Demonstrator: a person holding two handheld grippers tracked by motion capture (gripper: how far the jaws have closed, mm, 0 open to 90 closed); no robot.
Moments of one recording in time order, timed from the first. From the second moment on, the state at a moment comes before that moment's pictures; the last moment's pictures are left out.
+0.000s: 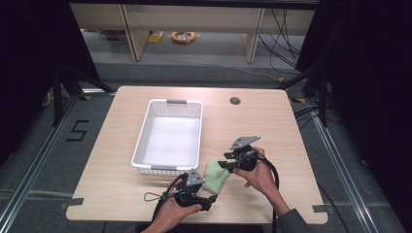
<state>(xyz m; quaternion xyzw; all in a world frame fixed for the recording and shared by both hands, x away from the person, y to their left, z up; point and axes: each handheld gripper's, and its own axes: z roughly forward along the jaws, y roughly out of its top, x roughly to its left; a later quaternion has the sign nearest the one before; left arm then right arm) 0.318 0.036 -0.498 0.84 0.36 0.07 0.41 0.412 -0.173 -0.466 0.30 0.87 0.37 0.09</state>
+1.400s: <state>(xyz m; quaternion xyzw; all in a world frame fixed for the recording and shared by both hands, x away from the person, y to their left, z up) 0.324 0.049 -0.492 0.84 0.34 0.10 0.42 0.403 -0.180 -0.467 0.35 0.86 0.38 0.02</state>
